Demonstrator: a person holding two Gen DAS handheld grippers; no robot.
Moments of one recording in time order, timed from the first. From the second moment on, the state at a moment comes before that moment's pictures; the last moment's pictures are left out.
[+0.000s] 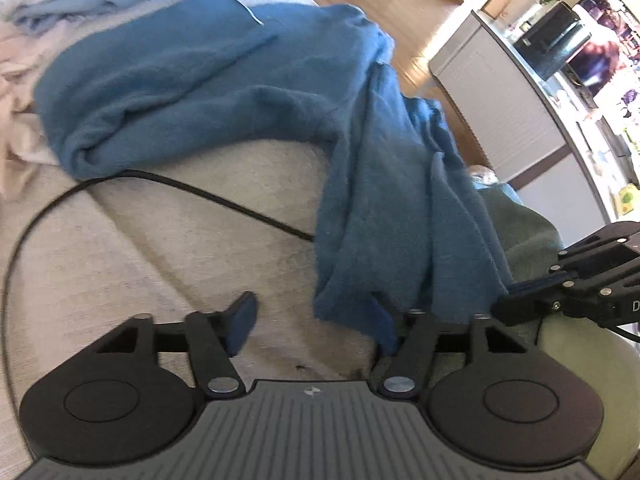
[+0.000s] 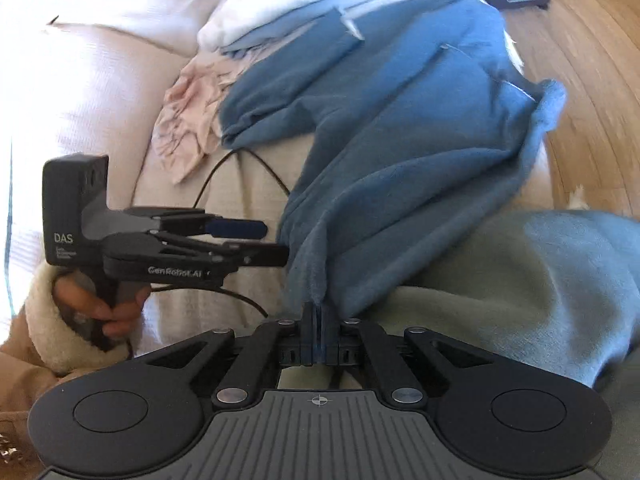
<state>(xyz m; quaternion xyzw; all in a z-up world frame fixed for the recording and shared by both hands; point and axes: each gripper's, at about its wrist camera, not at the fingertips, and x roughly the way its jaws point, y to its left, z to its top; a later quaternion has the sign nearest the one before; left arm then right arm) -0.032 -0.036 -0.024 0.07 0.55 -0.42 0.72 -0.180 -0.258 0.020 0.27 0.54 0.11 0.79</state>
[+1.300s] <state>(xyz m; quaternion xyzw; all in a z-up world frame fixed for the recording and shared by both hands) 0.019 0.030 0.008 0.15 0.54 -0.33 0.76 -0.157 -0.227 0.060 0.26 0.51 0.15 0.81</state>
